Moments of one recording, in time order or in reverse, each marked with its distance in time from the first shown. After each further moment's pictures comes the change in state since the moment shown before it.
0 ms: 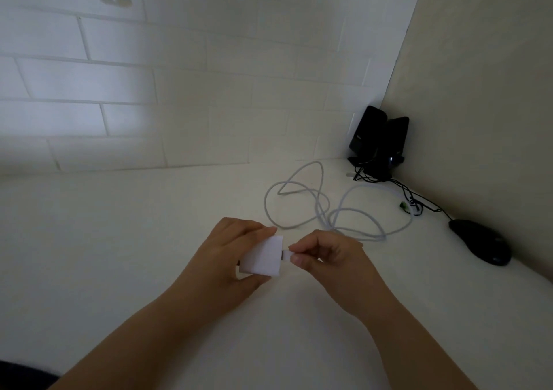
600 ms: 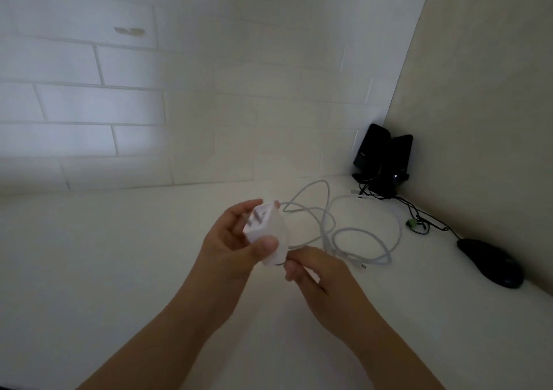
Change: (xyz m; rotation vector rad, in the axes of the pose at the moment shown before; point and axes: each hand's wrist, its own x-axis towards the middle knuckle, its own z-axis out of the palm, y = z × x) left_hand 0.034 0.022 -0.009 -1.242 0.232 -0.460; right_hand 0.010 -0.014 0.017 -0.303 -0.001 -0.292
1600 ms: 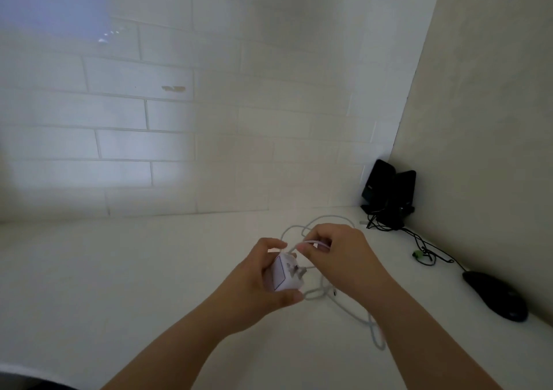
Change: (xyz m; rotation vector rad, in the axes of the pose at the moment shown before) left_hand -0.010 0.024 -0.002 0.841 -0.137 -0.058; right_hand 0.054 -0.052 -0.045 -0.175 -0.009 0.216
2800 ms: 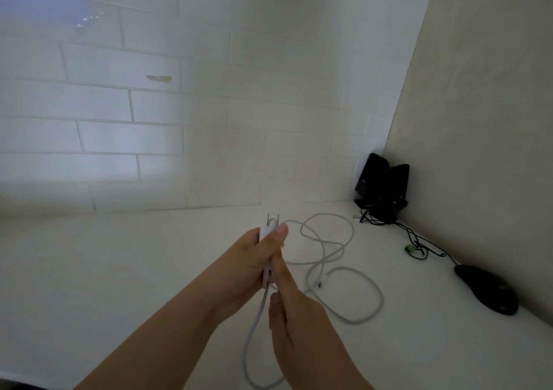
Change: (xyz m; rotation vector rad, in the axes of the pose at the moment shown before) left_hand 0.019 0.023 0.007 -0.668 -0.077 -0.187; right_hand -0.077 -0.013 0.055 0.187 -0.102 -0.026
